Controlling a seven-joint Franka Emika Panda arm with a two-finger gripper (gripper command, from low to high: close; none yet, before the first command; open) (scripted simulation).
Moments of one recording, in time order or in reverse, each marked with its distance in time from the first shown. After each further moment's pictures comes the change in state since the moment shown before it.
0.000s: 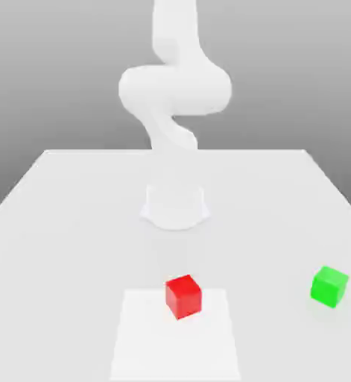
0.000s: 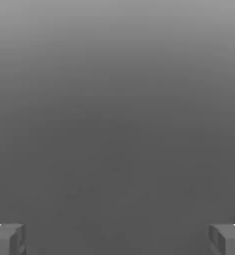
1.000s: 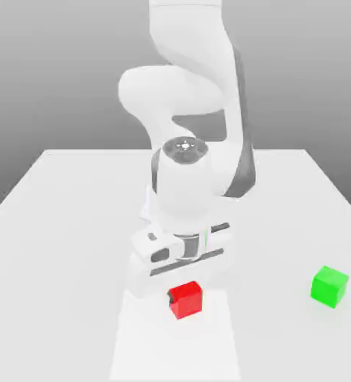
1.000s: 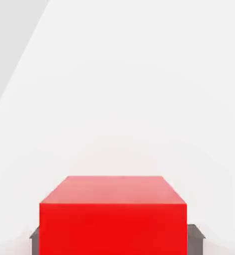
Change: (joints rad) arm 0.076 0.925 -0.020 -0.492 0.062 0.694 -0.433
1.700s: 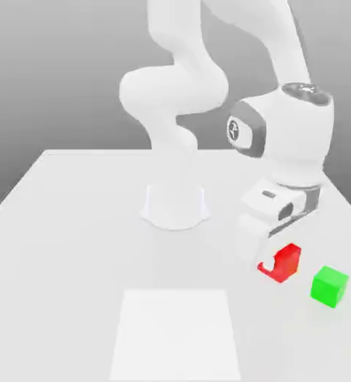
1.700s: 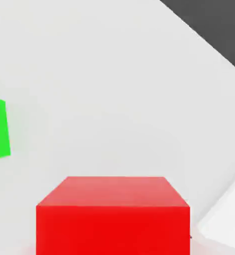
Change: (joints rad) arm 0.392 -0.214 0.181 0.153 -0.069 -0.366 0.294
